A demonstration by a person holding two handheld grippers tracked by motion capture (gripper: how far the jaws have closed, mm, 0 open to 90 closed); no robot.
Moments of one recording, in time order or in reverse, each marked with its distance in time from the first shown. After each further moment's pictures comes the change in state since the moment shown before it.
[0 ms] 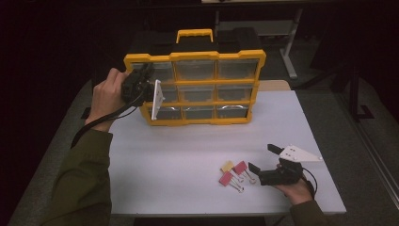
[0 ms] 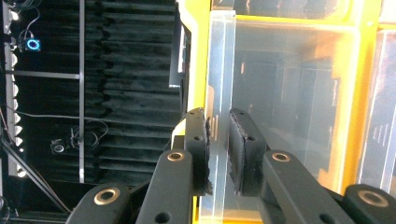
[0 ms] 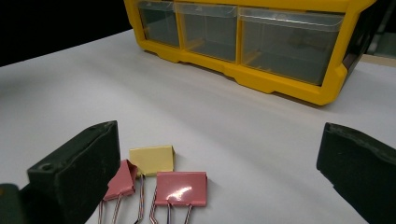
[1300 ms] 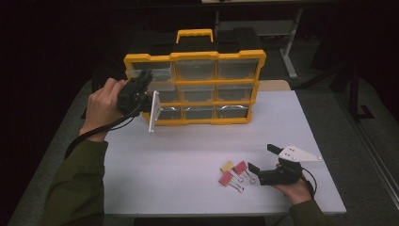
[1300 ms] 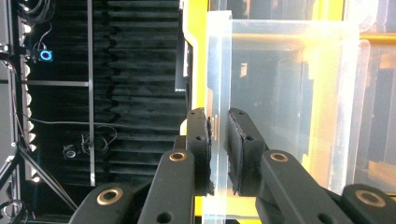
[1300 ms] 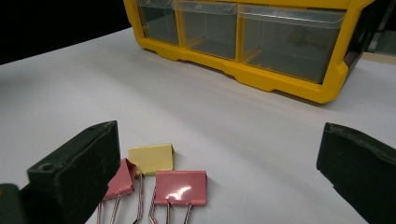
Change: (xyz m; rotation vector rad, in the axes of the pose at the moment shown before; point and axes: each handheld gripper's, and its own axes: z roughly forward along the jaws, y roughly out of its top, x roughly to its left) left arm -0.003 0.005 -0.033 -0.014 0.022 0.033; right arm 0.000 -0.001 0.002 0.006 0.000 0.003
